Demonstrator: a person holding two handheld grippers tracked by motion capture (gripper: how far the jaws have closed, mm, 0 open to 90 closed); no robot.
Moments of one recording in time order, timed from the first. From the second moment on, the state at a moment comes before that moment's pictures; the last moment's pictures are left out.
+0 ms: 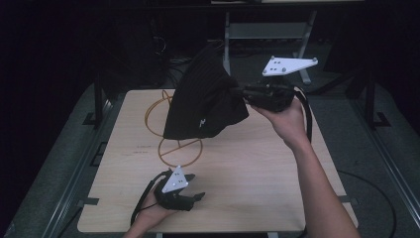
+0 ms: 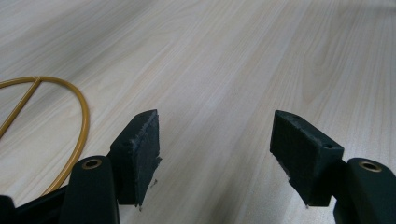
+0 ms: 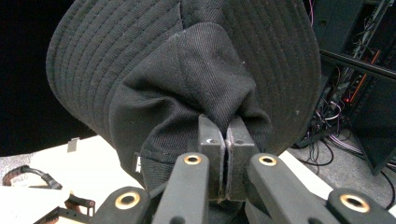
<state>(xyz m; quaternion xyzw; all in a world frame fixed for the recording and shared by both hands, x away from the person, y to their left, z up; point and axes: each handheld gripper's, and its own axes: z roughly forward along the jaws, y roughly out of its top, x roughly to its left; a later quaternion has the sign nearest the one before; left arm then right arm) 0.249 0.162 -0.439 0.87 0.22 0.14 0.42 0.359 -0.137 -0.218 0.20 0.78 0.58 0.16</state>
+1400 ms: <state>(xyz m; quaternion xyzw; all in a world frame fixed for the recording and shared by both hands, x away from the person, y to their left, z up) 0.250 0.159 -0.439 0.87 0.21 0.14 0.42 0.403 -0.065 -0.190 0.21 0.77 0.59 0.13</state>
